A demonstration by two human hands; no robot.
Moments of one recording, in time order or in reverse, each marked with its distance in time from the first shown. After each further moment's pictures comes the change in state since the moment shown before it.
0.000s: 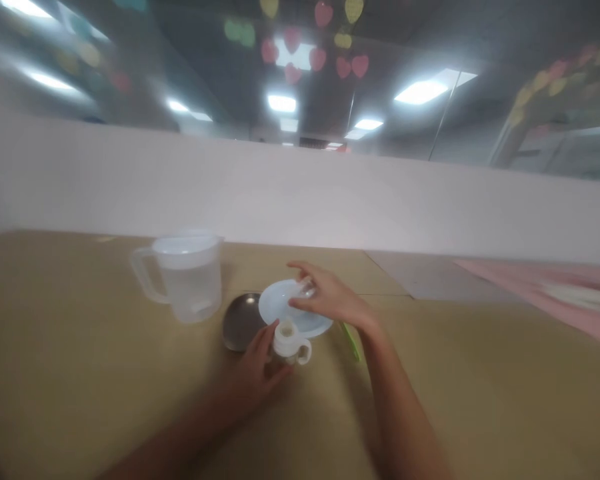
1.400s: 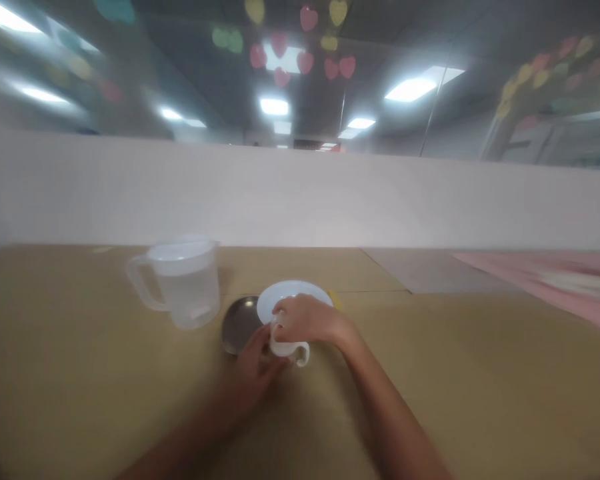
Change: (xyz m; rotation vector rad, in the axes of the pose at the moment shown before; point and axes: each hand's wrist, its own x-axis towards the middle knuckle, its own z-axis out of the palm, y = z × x) left_hand 0.004 0.009 -0.006 -0.062 0.090 -0.058; right_hand -0.007 -0.032 0.024 -0.238 -0.262 0.117
